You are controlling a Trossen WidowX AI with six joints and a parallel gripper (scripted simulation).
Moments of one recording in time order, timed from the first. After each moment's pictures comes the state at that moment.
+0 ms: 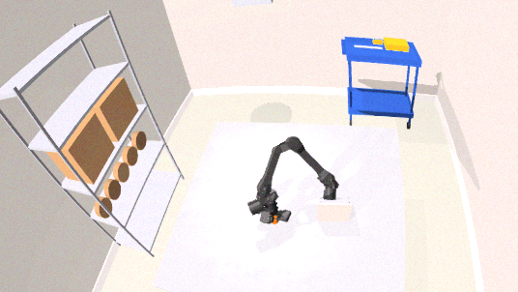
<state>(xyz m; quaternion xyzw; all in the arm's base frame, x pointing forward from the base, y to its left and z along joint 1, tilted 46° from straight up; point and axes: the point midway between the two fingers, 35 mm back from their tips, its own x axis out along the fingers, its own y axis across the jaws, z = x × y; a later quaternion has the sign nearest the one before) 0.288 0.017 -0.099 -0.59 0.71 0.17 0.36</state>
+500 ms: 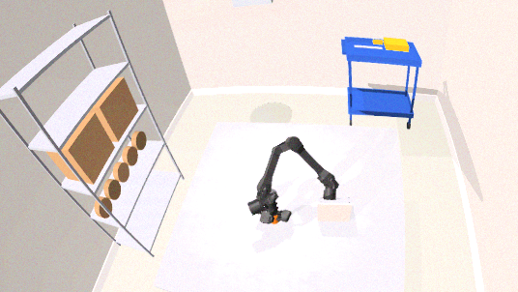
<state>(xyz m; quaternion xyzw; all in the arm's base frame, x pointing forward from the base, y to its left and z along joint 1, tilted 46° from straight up) 0.288 0.016 -0.099 -0.59 0.71 0.17 0.36</state>
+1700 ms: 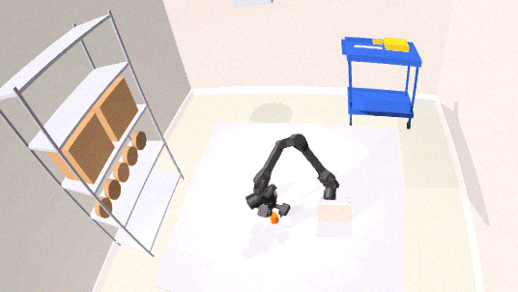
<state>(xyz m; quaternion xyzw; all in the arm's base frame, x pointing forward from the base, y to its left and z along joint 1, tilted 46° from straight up) 0.292 0.060 -0.057 -0.59 0.70 0.17 0.36</state>
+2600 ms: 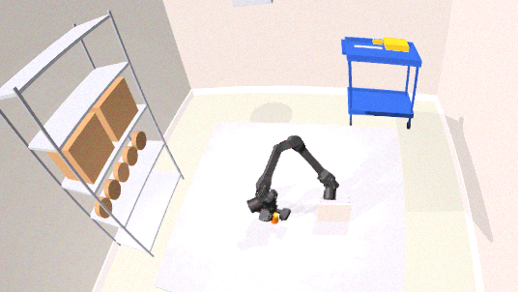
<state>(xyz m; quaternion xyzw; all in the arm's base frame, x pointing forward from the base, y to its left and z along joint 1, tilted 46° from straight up) 0.291 0.030 -0.087 -0.59 0.70 0.17 0.36</state>
